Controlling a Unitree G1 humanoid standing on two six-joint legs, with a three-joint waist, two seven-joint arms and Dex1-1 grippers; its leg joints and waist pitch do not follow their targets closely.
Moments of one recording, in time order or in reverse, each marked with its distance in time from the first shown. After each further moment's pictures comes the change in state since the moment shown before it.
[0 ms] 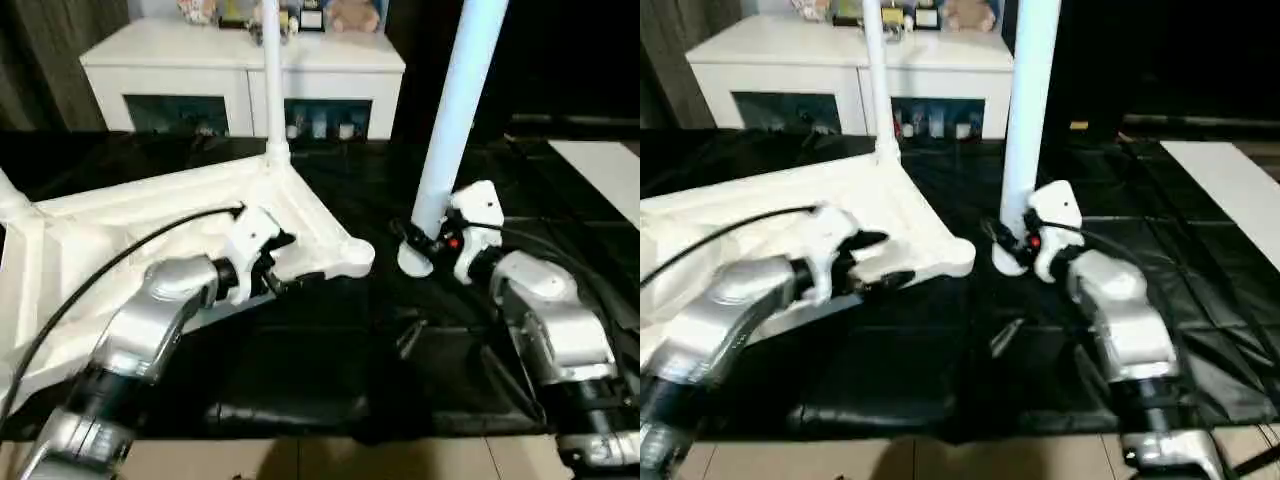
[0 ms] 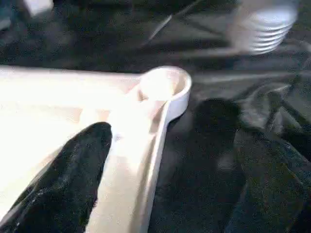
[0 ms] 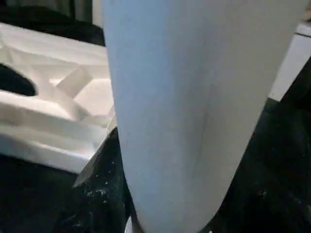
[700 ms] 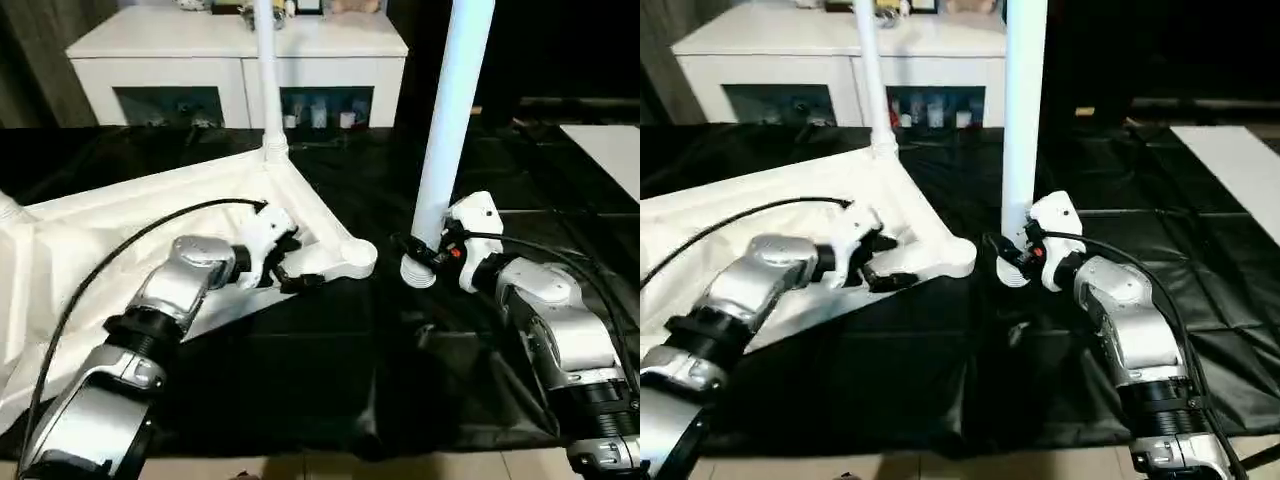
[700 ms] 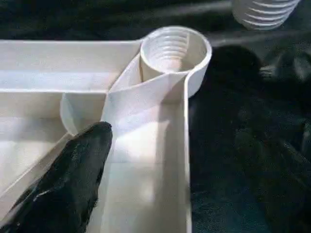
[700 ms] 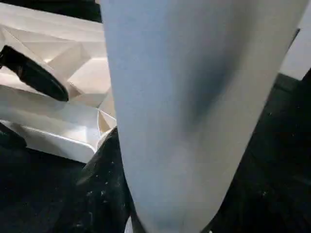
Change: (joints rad) left arm -0.177 -0.049 -0.081 0.356 0.095 -0.161 -0.143; right arm 0.020 -0.018 0.019 0.002 -0.002 -0.003 0.025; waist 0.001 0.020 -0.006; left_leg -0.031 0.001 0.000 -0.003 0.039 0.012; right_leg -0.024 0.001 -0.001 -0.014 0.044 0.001
